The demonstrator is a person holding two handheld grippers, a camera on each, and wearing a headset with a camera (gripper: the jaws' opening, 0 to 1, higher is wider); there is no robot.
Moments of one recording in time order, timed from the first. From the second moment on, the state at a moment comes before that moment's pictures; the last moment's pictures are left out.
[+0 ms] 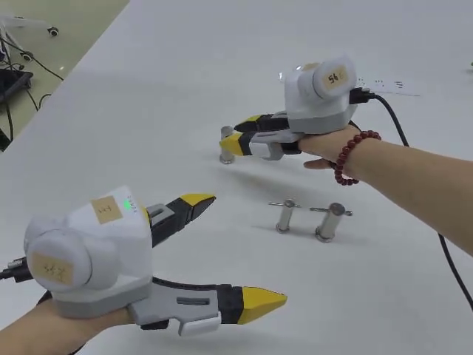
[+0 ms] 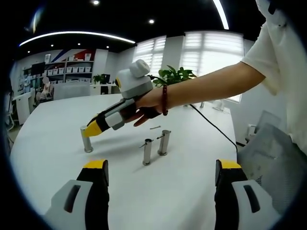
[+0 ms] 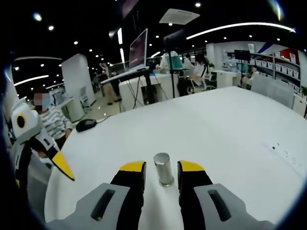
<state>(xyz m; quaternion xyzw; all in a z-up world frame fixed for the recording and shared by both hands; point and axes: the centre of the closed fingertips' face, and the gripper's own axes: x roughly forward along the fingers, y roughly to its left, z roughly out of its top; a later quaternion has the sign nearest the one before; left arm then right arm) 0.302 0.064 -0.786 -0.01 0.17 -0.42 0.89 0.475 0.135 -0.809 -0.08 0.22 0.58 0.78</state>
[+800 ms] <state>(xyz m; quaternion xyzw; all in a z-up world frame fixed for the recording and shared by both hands) 0.299 0.070 -0.790 -0.01 0.18 -0.42 0.89 0.476 0.146 -0.814 -0.10 0.22 0.58 0.78</state>
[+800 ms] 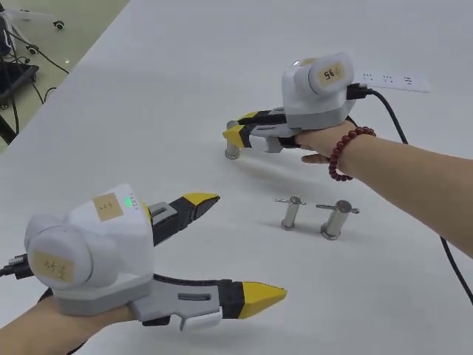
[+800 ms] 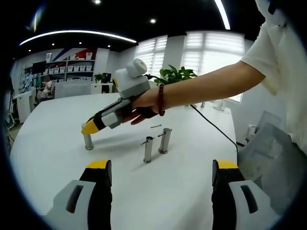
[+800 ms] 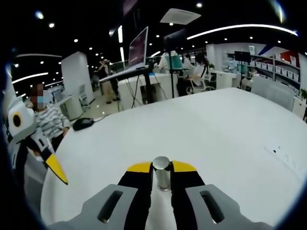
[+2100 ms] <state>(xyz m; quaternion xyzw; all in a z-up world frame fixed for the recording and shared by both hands) 0.297 0.062 -0.782 -0.01 0.17 -0.43 0.89 0.435 0.129 -0.761 -0.13 0.20 0.62 0.75</state>
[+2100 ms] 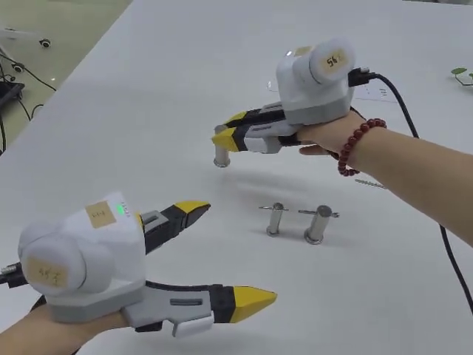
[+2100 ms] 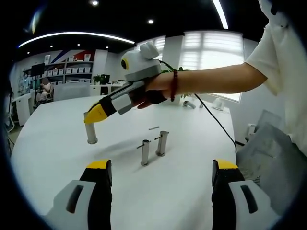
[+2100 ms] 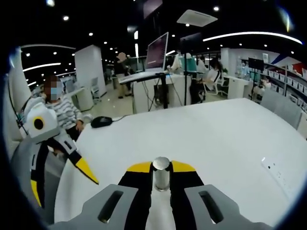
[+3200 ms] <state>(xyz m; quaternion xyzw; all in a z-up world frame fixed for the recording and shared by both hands) 0.281 0.058 -0.773 0.01 0.16 -0.43 0.89 0.347 0.070 -0.738 -0.17 0.19 0.71 0.65</state>
